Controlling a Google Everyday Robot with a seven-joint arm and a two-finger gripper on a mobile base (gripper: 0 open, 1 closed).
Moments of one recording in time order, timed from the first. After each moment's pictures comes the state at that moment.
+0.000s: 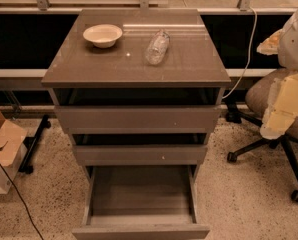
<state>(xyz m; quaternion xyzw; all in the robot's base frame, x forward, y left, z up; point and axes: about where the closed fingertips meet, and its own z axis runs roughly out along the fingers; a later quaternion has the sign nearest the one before) 0.438 -0.217 0.976 -0.60 0.78 -0.03 0.16</state>
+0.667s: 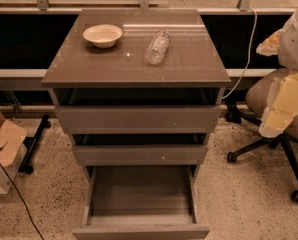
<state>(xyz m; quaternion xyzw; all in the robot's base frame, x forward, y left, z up) 0.438 -0.216 0.978 -0.60 0.78 -0.04 0.16</state>
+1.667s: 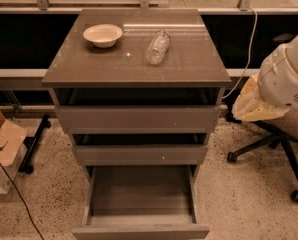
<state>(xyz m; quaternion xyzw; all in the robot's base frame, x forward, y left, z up) 0.442 -0.202 0.915 -0.68 0.71 -0.01 0.19</state>
